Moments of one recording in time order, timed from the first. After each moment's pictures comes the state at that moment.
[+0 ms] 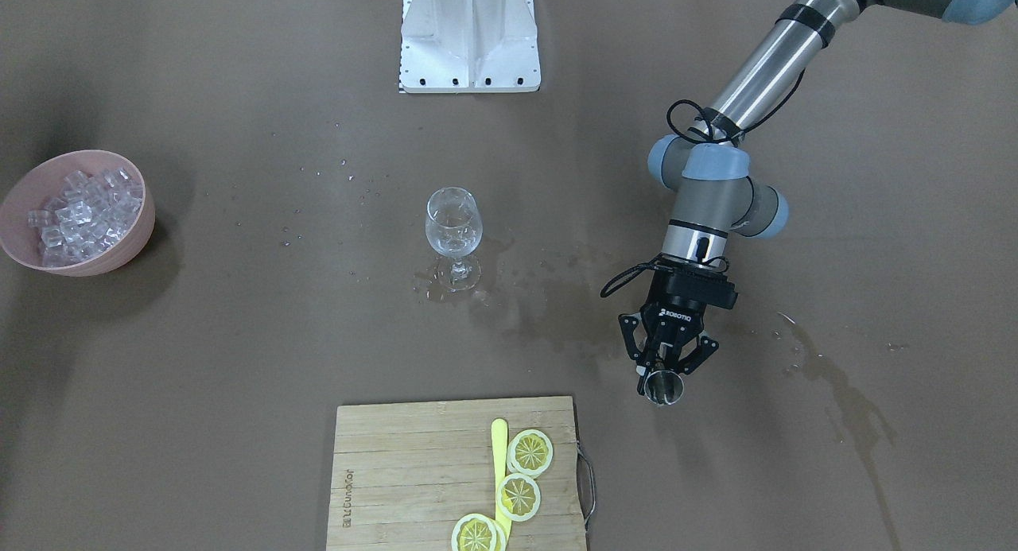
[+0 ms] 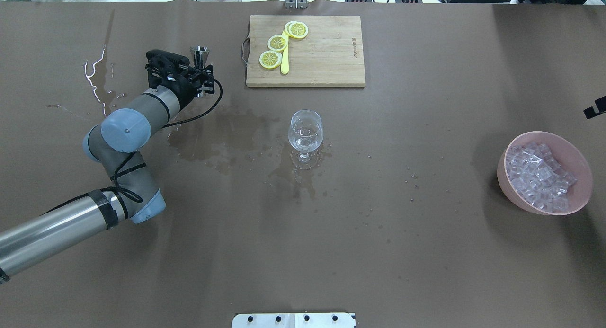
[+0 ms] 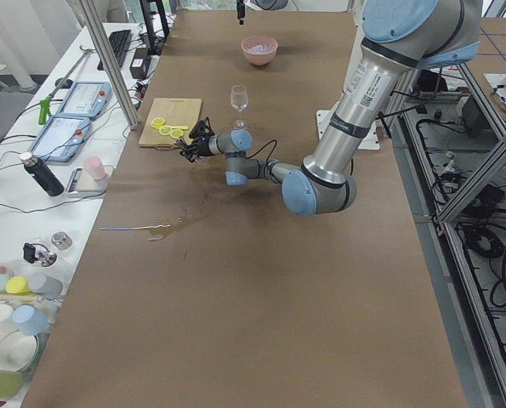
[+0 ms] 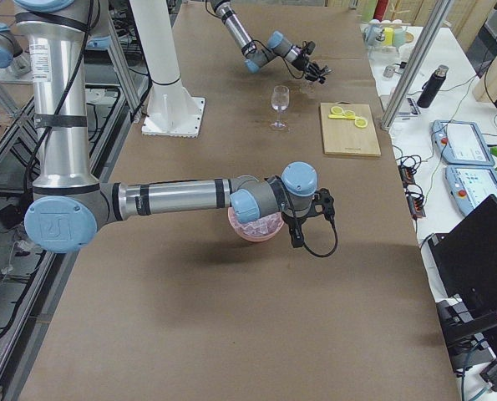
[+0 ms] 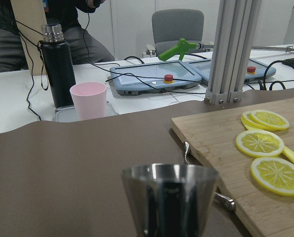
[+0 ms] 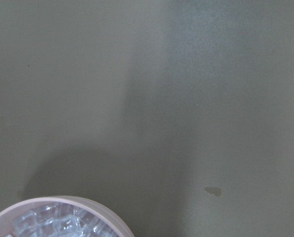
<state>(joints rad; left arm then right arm) -0.65 -2.14 -1.11 -2.89 -1.23 -0.83 1.37 -1.56 1.65 -1.30 2.43 0.21</state>
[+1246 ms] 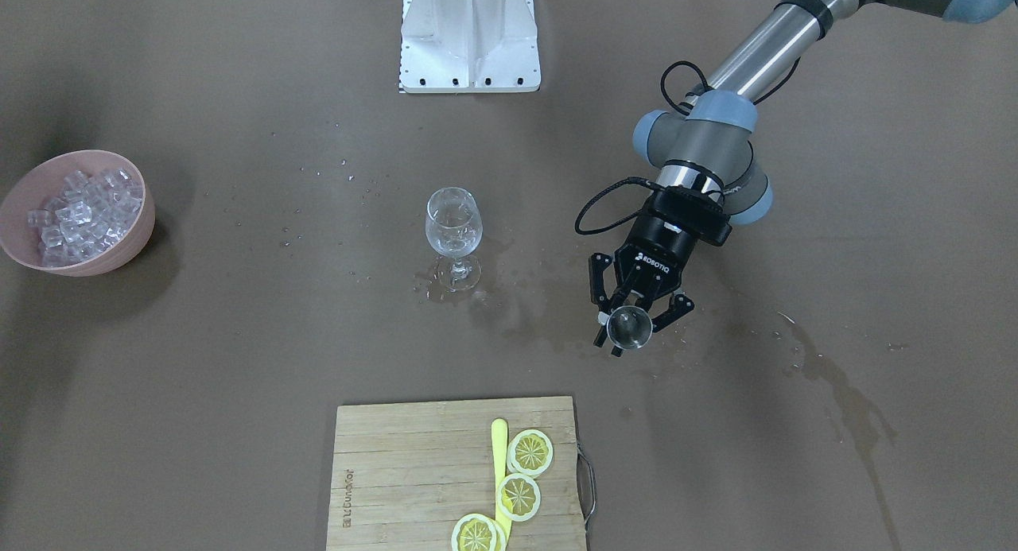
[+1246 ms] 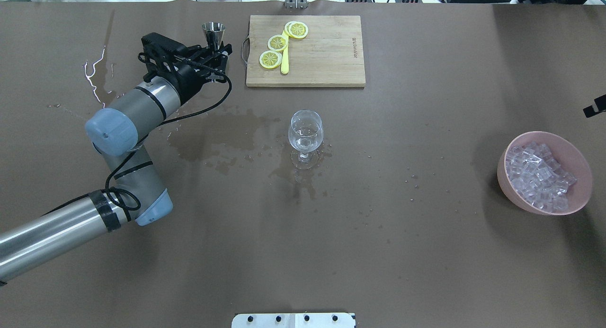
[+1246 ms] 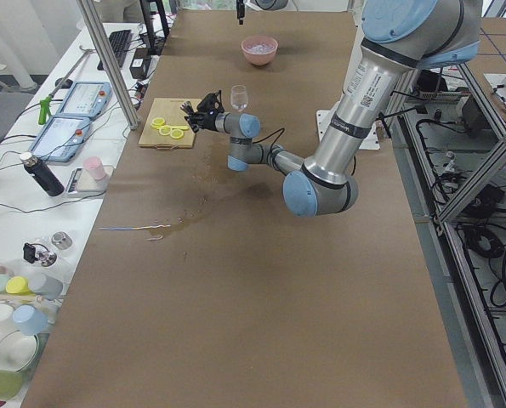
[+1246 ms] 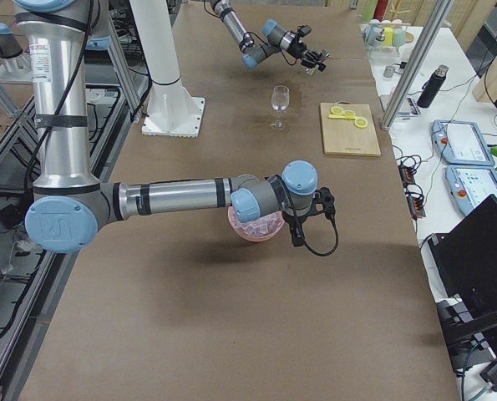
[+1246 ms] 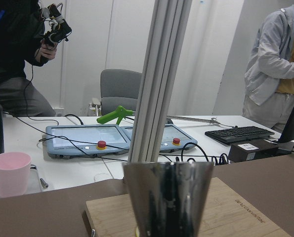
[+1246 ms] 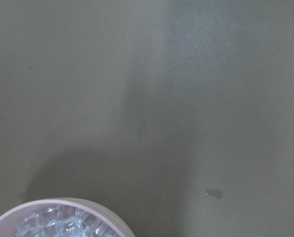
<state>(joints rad) -0.64 -2.13 -1.27 -3.05 -1.22 -0.70 1.37 -1.56 1.66 -1.30 2.43 0.22</state>
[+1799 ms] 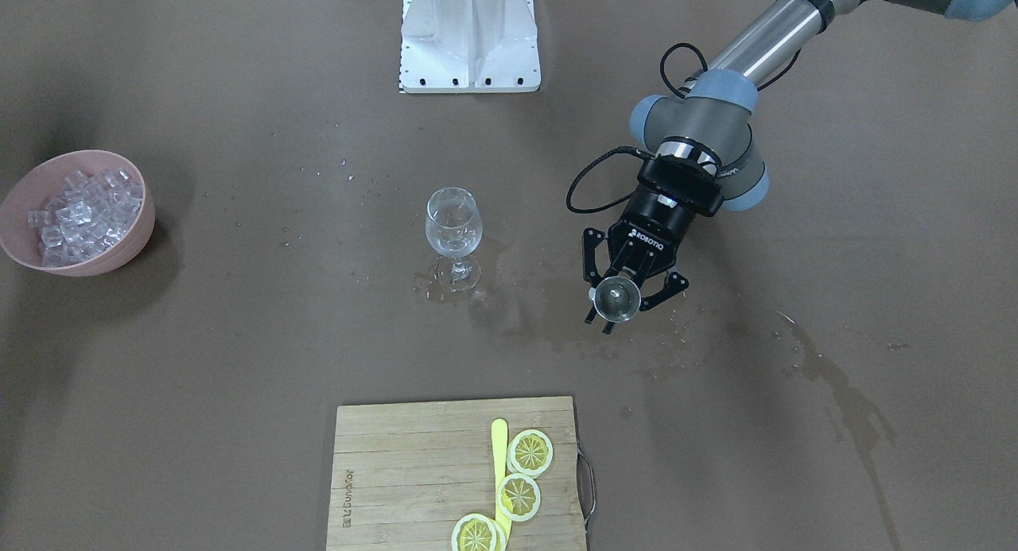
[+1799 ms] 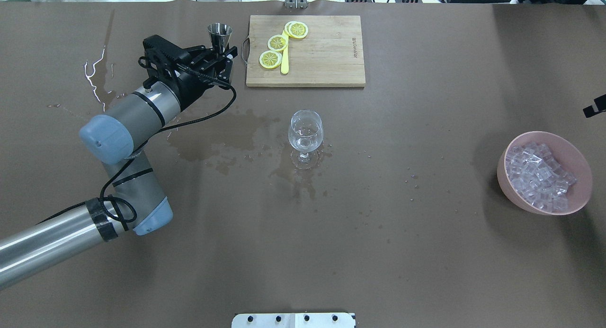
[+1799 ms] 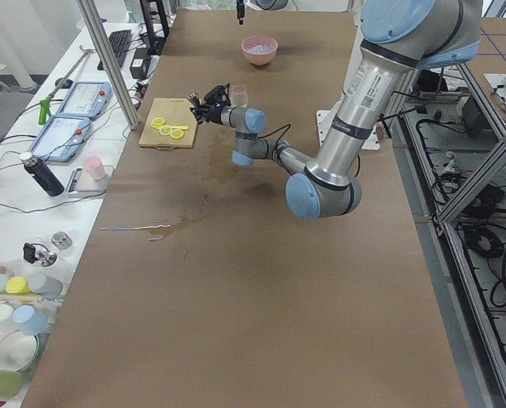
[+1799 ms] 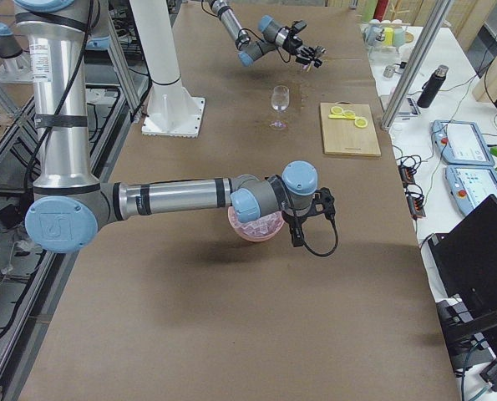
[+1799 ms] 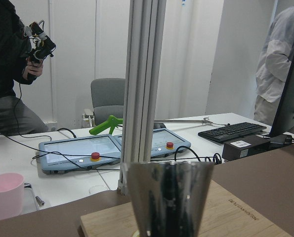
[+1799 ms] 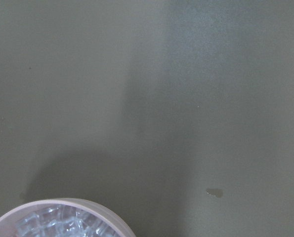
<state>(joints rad) -0.61 -2.10 -1.36 -3.05 -1.22 -0.59 1.37 -1.56 1.66 -1.31 2.43 0.22</state>
